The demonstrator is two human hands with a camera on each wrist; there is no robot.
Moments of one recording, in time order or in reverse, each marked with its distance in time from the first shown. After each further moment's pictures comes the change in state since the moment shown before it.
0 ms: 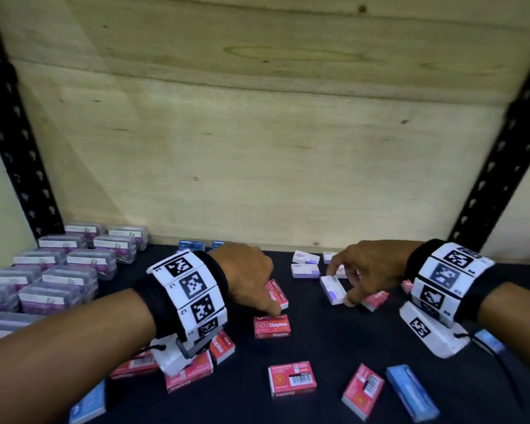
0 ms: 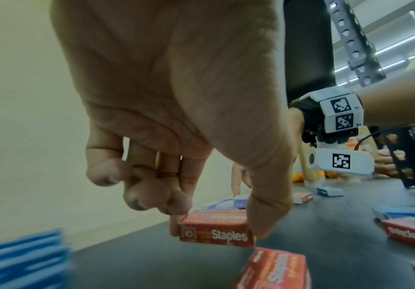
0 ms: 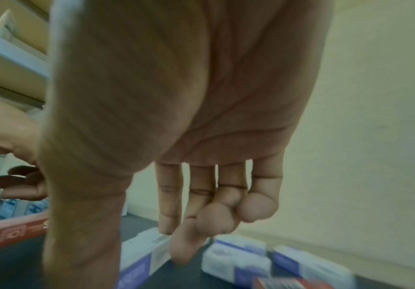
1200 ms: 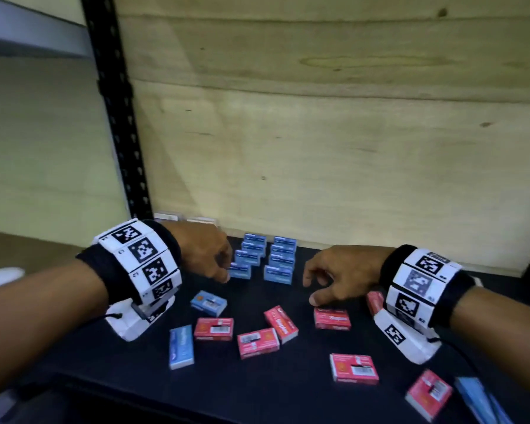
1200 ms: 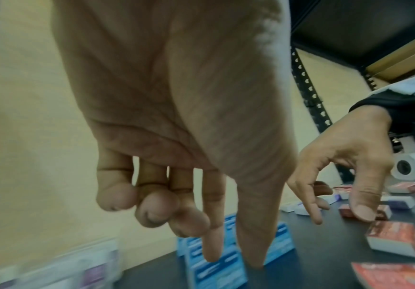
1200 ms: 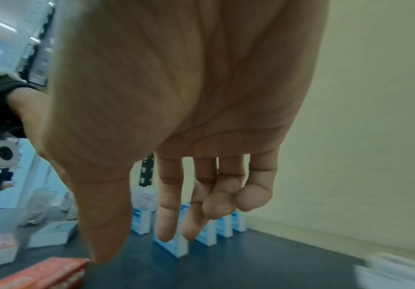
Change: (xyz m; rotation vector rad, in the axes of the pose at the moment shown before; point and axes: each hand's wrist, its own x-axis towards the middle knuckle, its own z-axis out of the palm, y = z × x) left_hand -0.108 -0.108 0.014 -0.121 -0.133 -0.242; right_hand 0.039 -0.118 -0.002 -0.023 0.039 -0.322
